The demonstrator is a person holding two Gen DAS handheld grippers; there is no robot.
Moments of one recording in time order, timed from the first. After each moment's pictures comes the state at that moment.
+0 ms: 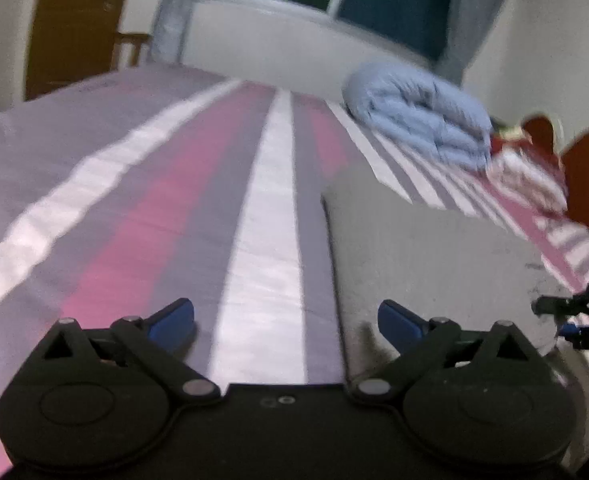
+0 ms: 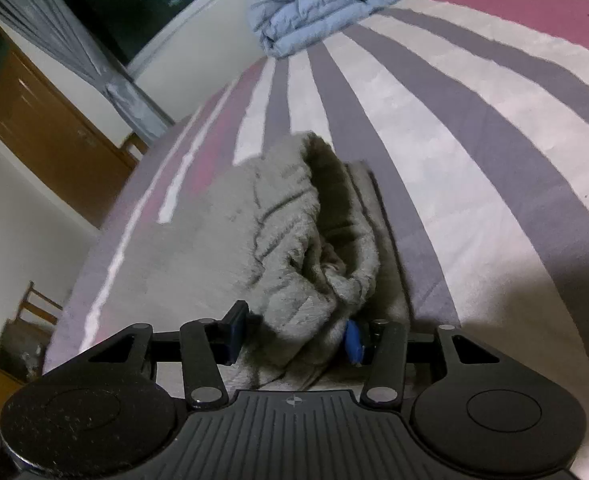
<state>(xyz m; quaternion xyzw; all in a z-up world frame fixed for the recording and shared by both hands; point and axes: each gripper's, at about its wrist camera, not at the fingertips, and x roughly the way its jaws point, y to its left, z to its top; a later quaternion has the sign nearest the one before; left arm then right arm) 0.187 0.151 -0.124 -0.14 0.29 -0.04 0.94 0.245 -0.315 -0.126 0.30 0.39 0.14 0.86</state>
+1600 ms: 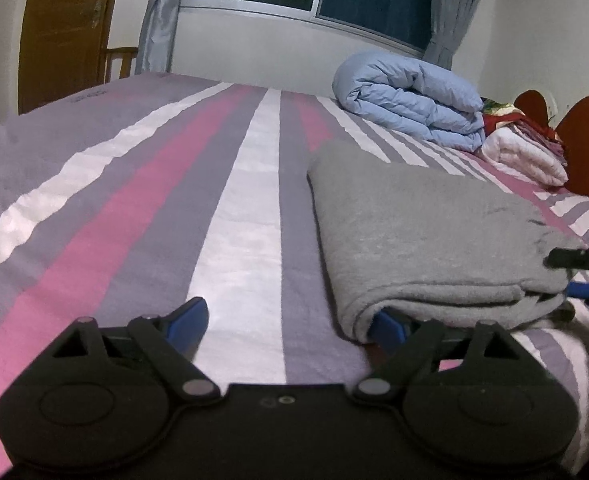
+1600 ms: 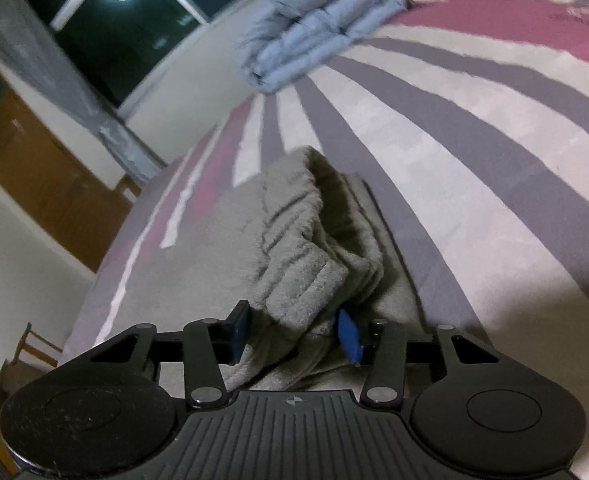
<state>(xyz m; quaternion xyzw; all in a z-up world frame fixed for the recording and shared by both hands) 0.185 0.114 -0.149 -0.09 0.30 -0.05 0.95 0.212 -0.301 -0.126 0.32 0.34 0.10 0.88</state>
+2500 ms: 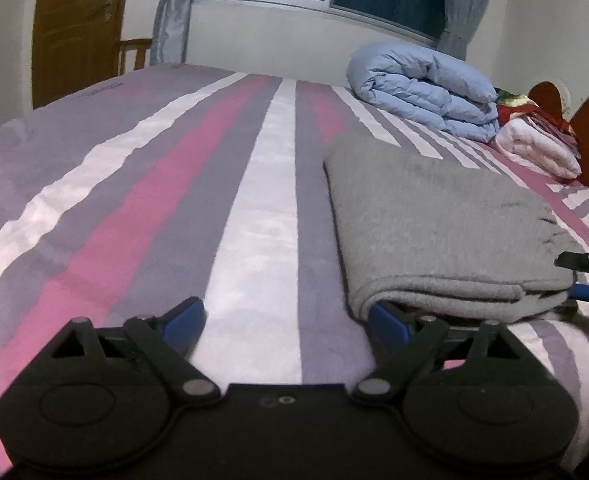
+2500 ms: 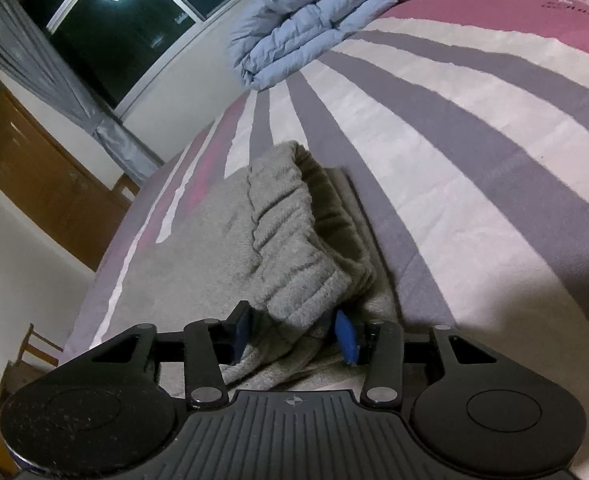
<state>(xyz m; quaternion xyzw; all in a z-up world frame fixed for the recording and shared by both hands) 0.166 0.118 -0.137 -0.09 0.32 -0.02 0.94 0.208 -0.318 -0.136 0.34 0.35 0.09 0.87</state>
